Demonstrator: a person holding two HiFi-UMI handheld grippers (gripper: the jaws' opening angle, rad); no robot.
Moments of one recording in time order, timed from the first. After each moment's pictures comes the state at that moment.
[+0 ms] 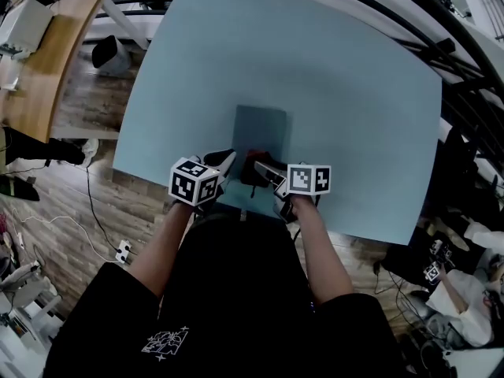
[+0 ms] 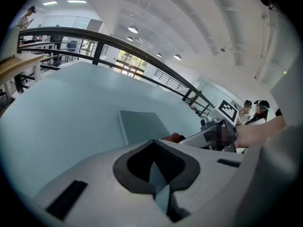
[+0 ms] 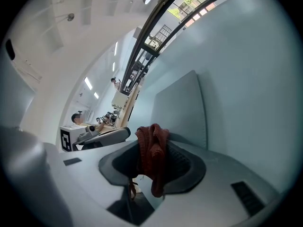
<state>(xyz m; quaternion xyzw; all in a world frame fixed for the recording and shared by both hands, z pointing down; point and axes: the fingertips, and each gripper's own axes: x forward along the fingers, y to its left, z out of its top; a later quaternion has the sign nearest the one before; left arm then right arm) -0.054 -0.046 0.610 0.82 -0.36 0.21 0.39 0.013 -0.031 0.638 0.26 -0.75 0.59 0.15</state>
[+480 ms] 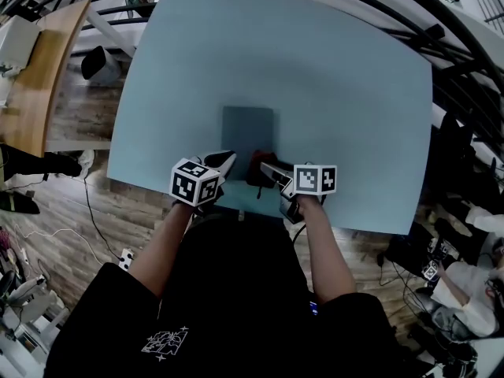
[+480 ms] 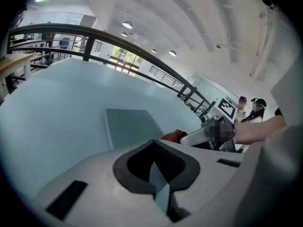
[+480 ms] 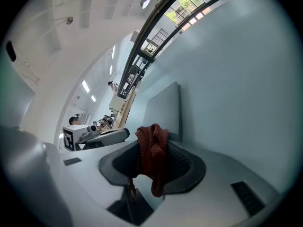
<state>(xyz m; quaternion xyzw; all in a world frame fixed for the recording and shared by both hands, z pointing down) -0.027 -0.047 0.614 0.83 -0.33 0.23 0.39 0.054 -0.031 0.638 0.29 -0.74 0.59 0.14</state>
